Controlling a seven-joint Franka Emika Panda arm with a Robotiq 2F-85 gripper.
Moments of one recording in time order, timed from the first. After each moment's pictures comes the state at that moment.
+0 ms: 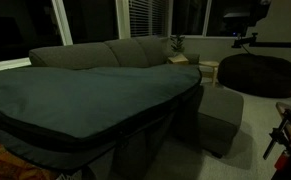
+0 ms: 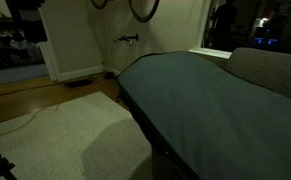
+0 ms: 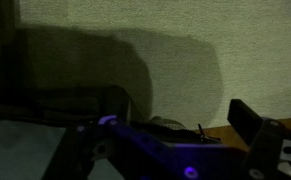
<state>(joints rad) -0.01 -0.72 -0.23 -2.66 0.04 1.97 -0.25</state>
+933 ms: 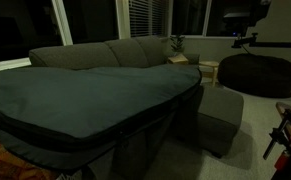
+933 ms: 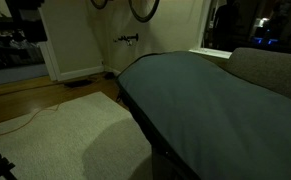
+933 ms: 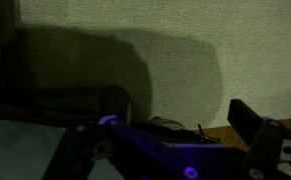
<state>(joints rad) -0.01 -0.72 -0.23 -2.66 0.04 1.97 -0.25</state>
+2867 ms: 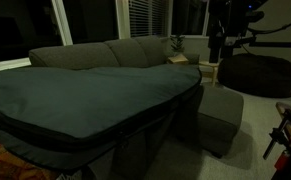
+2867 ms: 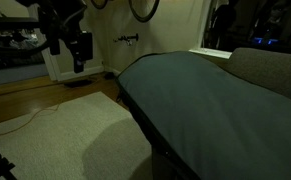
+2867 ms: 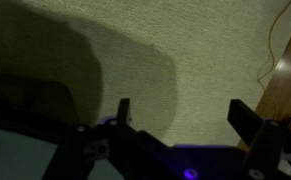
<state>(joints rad) 0.13 -0.34 -0.13 -2.60 0.33 2.18 -0.51</state>
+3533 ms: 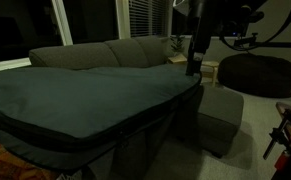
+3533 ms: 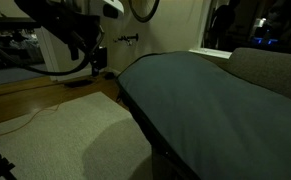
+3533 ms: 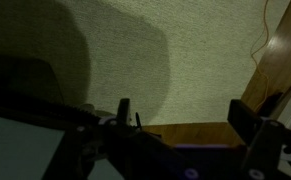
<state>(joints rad) 0.13 -0.16 -0.07 -2.53 0.55 2.35 -0.62</state>
